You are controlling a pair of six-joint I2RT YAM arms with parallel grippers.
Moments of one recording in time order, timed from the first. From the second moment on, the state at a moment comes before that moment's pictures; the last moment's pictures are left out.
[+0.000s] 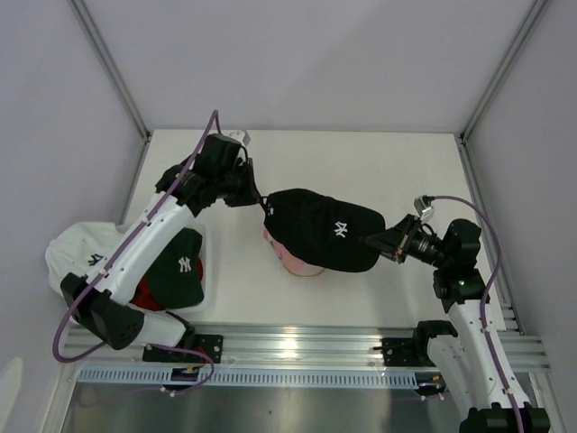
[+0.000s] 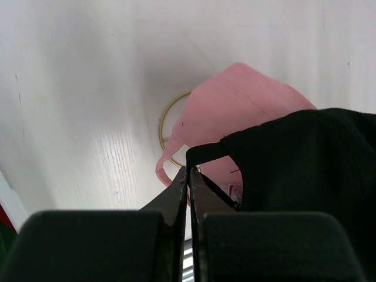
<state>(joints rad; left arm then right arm) -0.51 1.37 1.48 -0.89 0.03 -0.52 0.04 0.65 0.53 -0.03 -0.97 1.12</state>
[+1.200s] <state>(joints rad) -0.54 1.44 1.30 -0.86 -0.01 -0.60 0.00 1.10 0.42 0.15 -0.99 0.87</state>
